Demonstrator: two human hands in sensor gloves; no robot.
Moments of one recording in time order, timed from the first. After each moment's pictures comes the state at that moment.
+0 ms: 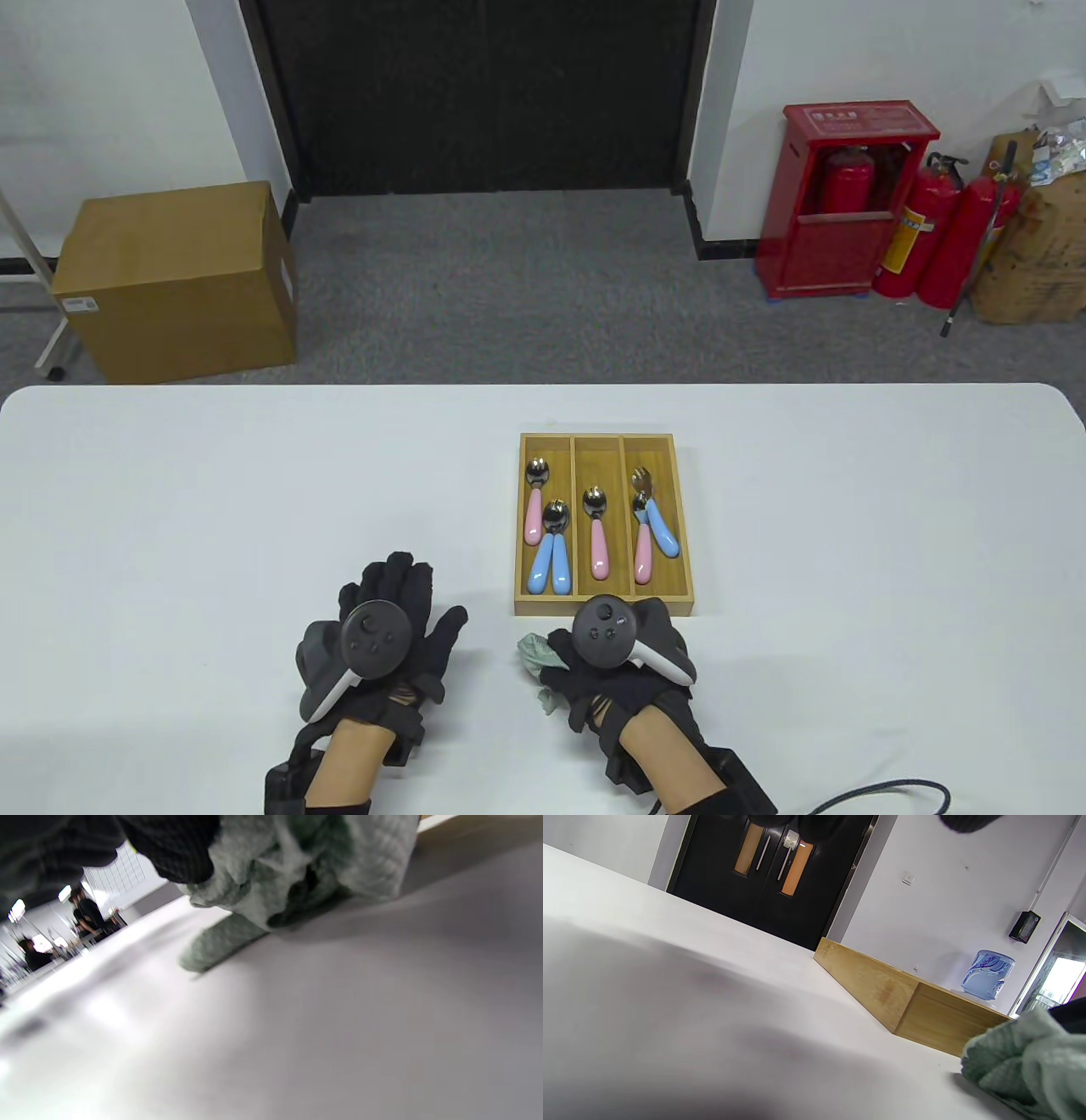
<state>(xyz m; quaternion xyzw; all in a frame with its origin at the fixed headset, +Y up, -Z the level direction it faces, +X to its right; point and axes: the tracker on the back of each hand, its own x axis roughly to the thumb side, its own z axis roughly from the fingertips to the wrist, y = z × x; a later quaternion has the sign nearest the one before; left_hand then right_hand) -0.210 -0.744 -0.338 0.05 -0.07 0.20 0.98 0.057 -0.778 -0.347 0.19 0.15 0.95 0.18</state>
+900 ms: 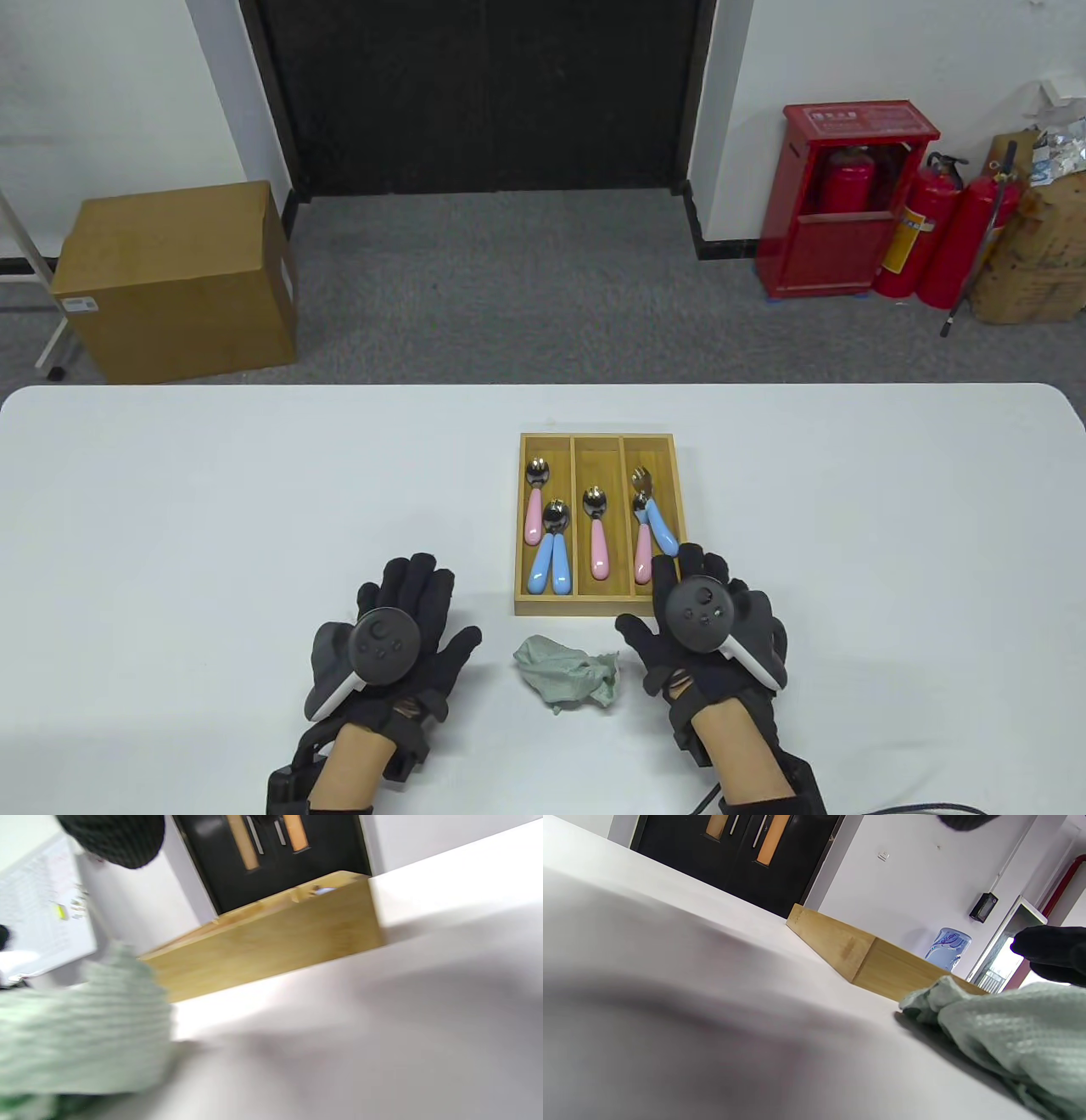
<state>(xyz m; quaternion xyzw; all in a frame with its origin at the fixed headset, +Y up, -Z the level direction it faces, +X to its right) -0.200 -0.759 -0.337 0.00 -0.13 0.21 0.97 0.156 -0.745 -0.350 0.04 0.04 0.98 0.18</state>
